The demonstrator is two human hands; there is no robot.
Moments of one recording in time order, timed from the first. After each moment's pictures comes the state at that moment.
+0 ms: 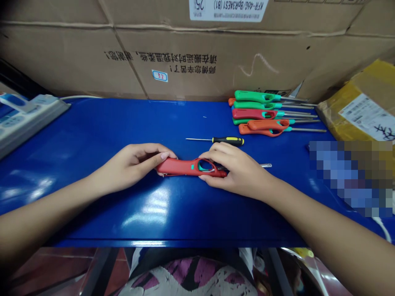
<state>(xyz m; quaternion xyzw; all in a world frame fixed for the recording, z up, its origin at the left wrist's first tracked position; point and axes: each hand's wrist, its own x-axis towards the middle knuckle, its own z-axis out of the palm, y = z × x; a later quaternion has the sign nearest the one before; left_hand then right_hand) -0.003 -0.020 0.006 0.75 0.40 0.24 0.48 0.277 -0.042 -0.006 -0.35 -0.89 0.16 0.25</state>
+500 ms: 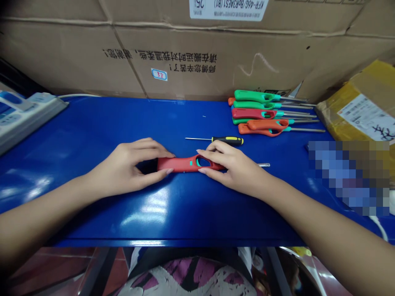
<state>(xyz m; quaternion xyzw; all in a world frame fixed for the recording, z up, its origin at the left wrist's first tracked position) -0.012 -0.021 0.011 0.91 0.30 0.22 0.19 0.278 -0.039 -0.013 -0.36 -0.89 0.16 0.24</state>
